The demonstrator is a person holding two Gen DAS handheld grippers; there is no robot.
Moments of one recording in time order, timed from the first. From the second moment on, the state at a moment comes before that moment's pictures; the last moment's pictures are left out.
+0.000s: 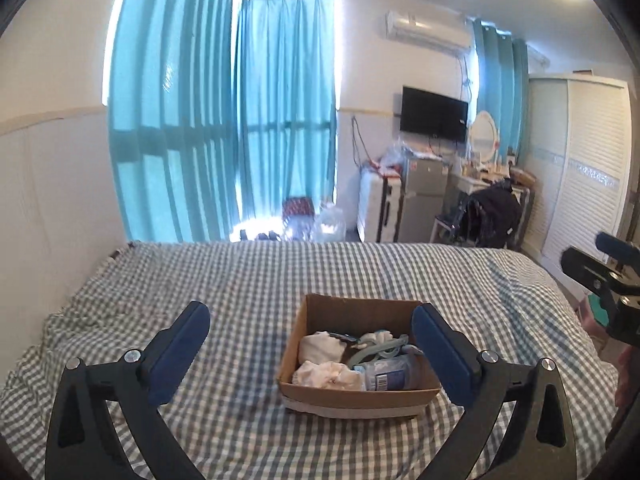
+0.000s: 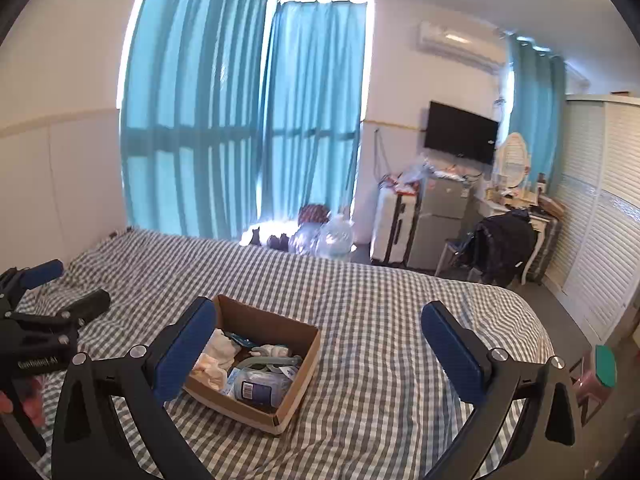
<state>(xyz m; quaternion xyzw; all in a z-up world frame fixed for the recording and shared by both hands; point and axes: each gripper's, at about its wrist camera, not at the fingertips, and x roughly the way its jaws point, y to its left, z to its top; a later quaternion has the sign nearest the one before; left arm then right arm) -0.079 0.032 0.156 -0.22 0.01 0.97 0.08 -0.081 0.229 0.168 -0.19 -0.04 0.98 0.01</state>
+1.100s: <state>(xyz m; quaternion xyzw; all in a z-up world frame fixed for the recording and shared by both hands) -0.030 0.016 0.052 -0.22 0.00 0.97 -0.01 -0.051 0.200 0.032 -0.22 -0.01 0.98 0.01</state>
